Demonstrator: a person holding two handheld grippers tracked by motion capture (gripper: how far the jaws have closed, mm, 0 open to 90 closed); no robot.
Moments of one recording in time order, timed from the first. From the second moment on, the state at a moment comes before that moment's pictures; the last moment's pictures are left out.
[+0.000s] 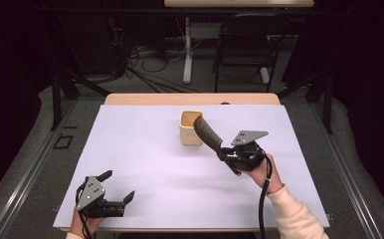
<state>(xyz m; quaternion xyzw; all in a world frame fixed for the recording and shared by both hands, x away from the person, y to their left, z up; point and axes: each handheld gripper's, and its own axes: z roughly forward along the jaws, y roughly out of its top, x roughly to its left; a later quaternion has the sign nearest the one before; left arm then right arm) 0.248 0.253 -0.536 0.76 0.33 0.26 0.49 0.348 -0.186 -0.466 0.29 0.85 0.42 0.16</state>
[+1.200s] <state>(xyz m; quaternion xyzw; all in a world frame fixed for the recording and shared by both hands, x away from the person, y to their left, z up) 0.251 0.251 -0.537 0.77 0.33 0.26 0.49 0.370 -0.193 -0.458 0.32 0.81 0.44 0.21</state>
